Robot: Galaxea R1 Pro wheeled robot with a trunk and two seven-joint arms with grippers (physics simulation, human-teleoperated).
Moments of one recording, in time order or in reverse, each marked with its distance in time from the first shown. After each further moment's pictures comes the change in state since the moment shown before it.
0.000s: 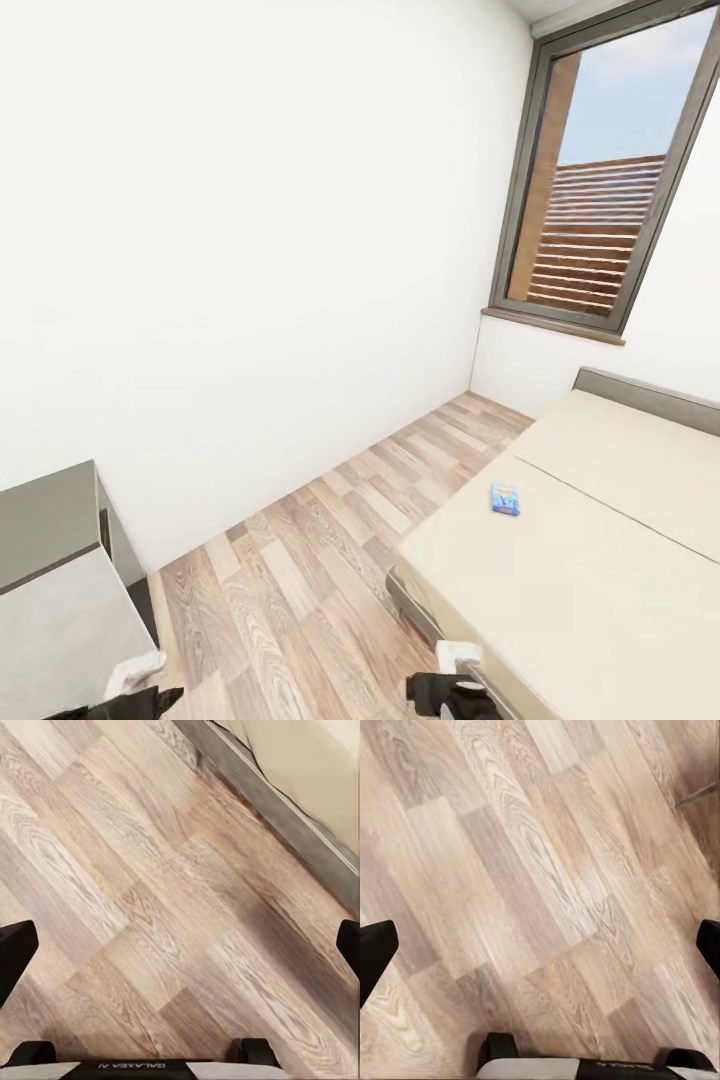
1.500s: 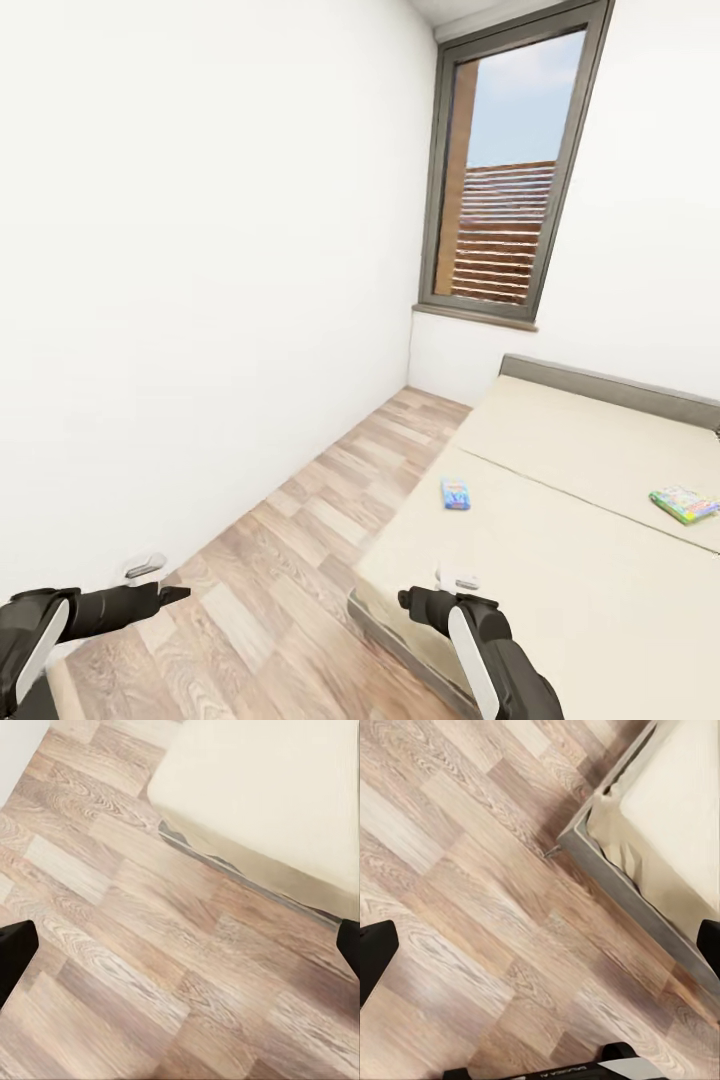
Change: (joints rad) left arm -0.008 0.085 -0.002 -0.575 0.006 0.555 -0.249; right arm 0.006 0.000 -0.004 -0.487 -0.194 0.366 0.006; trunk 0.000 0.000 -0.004
